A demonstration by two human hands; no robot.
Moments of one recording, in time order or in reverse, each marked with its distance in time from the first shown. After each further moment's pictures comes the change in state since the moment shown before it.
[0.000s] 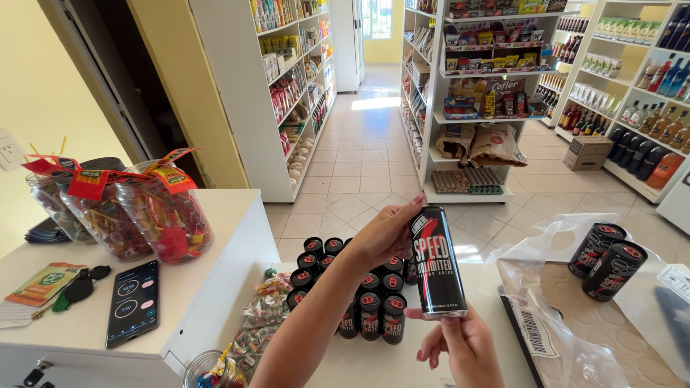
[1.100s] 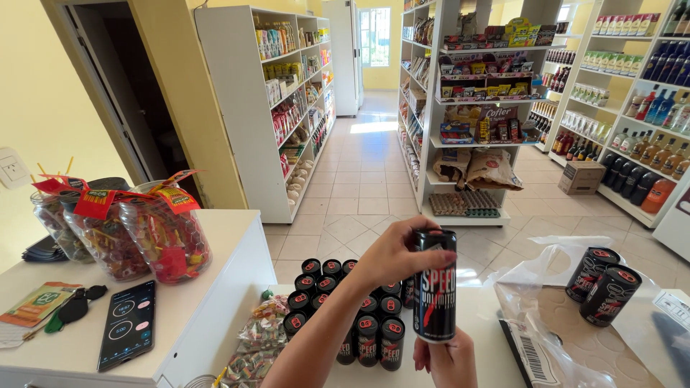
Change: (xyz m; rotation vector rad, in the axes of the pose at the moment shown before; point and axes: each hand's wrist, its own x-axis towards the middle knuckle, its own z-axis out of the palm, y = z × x) left_hand -0.021 0.031 0.036 0.626 0.069 0.280; right_hand 0.024 0.022 0.010 -0.231 0.119 0.062
